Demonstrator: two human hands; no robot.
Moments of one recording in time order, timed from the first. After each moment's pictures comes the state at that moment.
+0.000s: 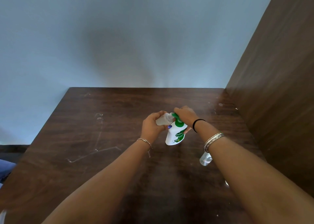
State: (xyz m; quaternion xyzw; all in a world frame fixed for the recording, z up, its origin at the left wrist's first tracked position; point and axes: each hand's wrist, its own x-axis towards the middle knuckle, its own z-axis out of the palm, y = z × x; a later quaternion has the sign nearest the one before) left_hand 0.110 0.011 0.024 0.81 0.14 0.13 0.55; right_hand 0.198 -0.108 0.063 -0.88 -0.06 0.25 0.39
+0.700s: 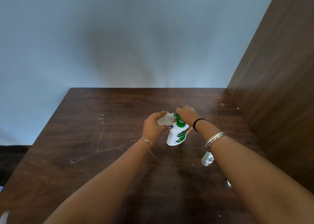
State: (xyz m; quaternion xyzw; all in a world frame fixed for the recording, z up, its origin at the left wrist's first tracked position) left_hand 0.110 0.012 0.026 0.82 0.14 0.13 0.53; right_hand 0.202 -0.104 0.062 -0.89 -0.06 0.24 0.38
